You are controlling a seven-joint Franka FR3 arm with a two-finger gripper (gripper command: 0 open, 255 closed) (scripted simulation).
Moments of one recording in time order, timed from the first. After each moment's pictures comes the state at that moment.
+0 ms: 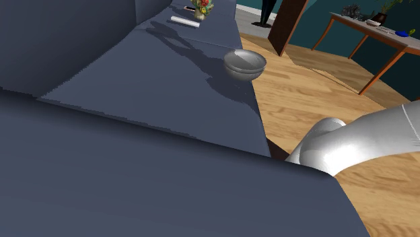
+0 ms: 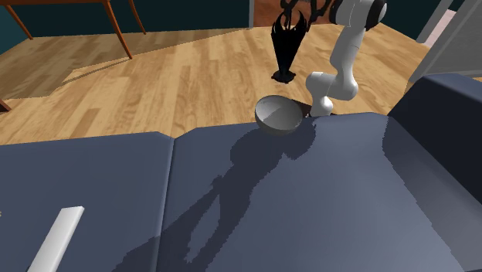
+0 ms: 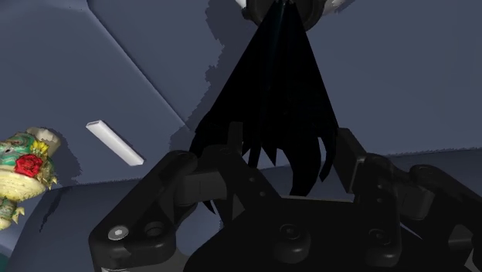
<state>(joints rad) 0.03 -0.53 -0.23 -1.59 0.01 1.57 -0.47</state>
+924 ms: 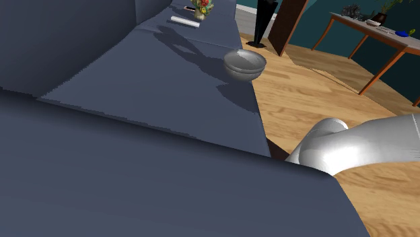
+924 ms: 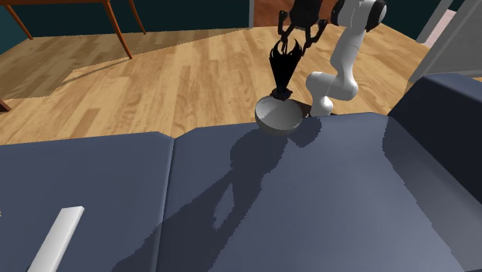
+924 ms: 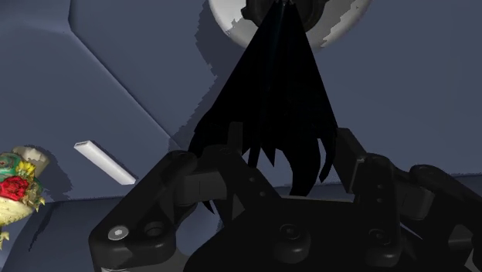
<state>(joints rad) 0.01 -0.67 -0.22 -1.91 -0.01 1.74 -0.47</state>
